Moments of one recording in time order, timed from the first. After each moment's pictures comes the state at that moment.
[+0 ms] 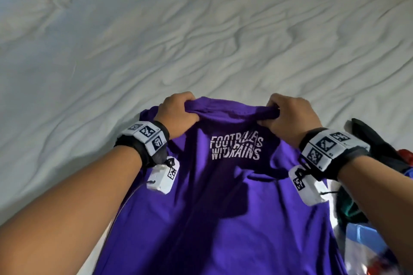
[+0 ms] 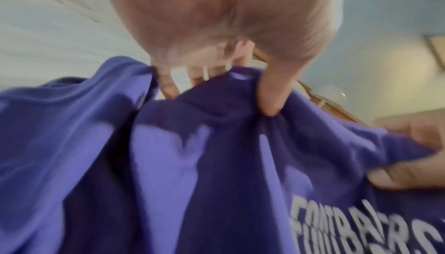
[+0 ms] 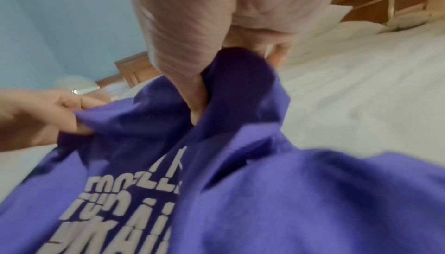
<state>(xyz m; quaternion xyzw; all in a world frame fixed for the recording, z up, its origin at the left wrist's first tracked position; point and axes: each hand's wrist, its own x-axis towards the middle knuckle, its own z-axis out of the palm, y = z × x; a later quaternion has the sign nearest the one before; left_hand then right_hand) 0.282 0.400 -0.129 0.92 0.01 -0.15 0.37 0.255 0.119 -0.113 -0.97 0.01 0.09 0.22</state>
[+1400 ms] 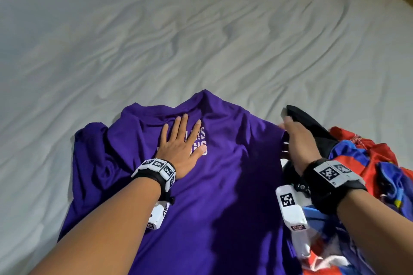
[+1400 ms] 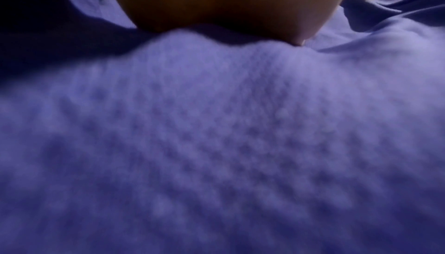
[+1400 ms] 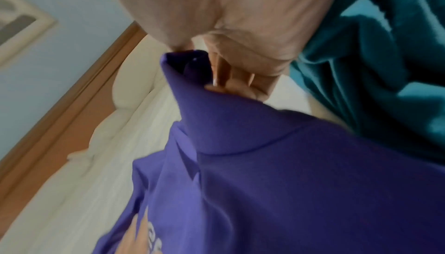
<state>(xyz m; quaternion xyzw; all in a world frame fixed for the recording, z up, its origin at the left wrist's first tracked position) 0.233 0.273 -0.241 0.96 -0.21 -0.19 0.00 0.172 -0.009 -0.148 -0.68 0.40 0.04 0.62</state>
